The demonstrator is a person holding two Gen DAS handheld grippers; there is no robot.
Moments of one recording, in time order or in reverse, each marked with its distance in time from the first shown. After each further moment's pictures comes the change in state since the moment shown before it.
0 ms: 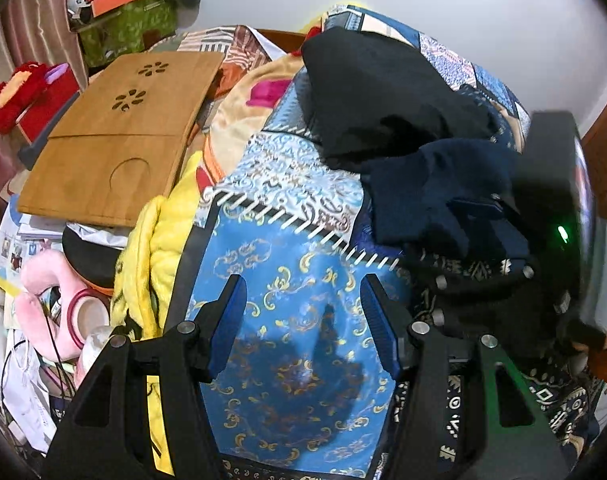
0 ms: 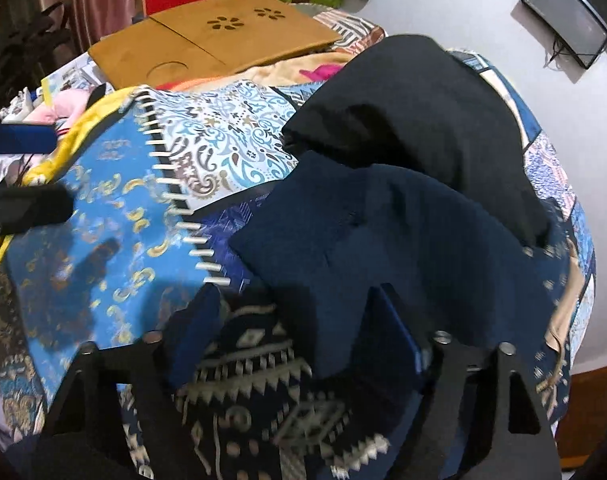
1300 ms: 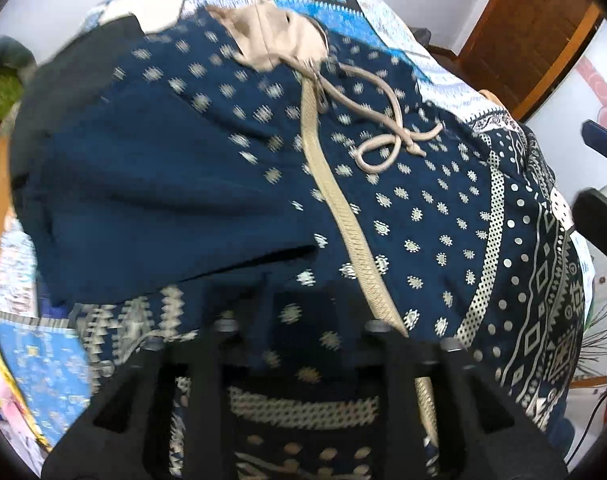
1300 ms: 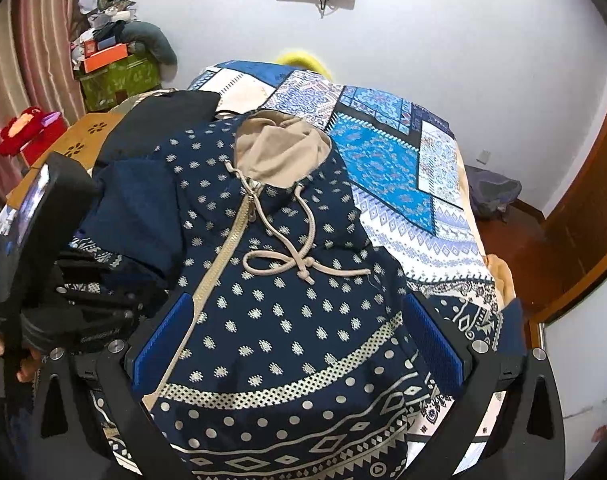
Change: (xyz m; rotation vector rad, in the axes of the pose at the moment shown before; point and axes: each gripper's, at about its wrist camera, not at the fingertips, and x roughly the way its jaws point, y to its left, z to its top) left arm 0.044 -0.276 -0.008 0.423 0.160 -0.193; right arm -0.187 -0.170 -0.211 0.558 -0.185 -0.228
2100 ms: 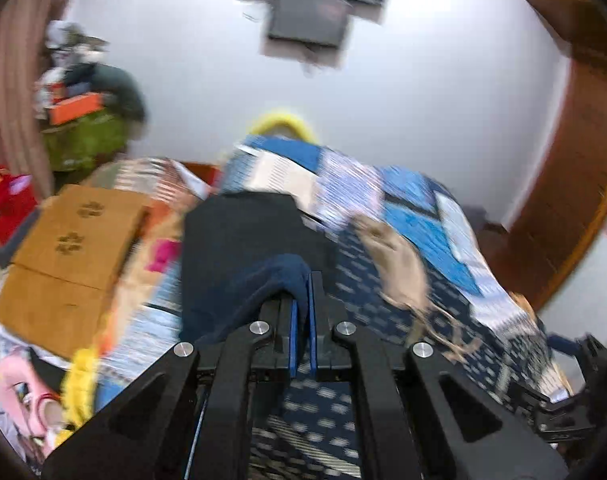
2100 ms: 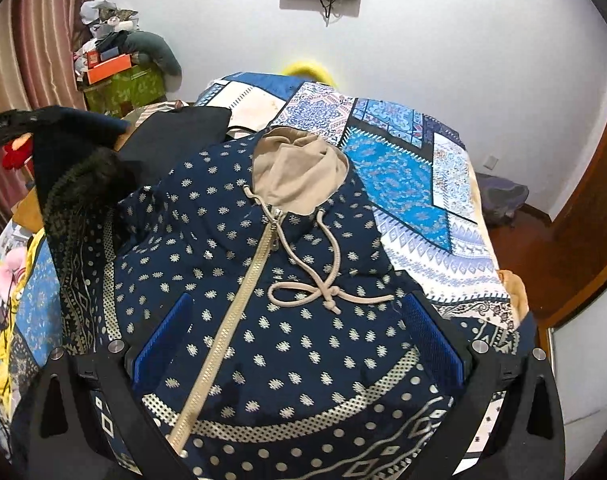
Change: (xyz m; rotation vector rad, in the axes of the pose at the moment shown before) left arm -0.140 0.104 0.031 -0.255 -0.532 0.128; right arm 0.006 0.015 0.021 0.023 -0.023 0.033
